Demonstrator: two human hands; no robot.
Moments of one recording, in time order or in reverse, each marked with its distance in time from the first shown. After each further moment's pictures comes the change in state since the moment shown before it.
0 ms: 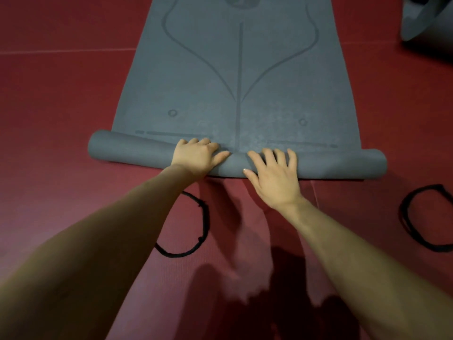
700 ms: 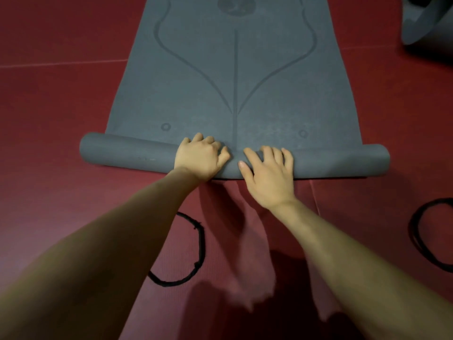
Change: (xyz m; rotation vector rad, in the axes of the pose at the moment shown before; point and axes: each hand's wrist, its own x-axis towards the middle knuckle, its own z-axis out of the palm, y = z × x) left_hand 0.040 0.006 -0.002 -0.034 0.130 0.046; right_hand 0.043 -0.004 0.008 0.090 0.128 0.116
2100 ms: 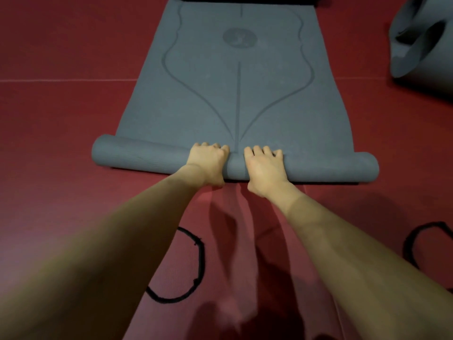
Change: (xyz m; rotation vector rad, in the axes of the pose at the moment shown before) left_hand 0.027 0.002 -0.031 0.165 -0.308 0.031; right_hand 0.056 -0.008 -0.031 -0.197 -0.302 -0.145
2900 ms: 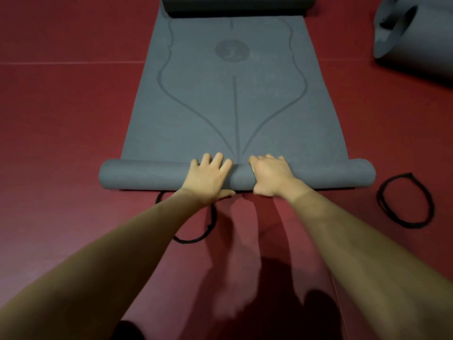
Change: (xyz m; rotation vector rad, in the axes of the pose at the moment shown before) left_hand -0.155 0.042 0.033 -0.008 0.125 0.075; right_hand -0.119 -0.018 -0.001 0.085 -0.155 -0.085
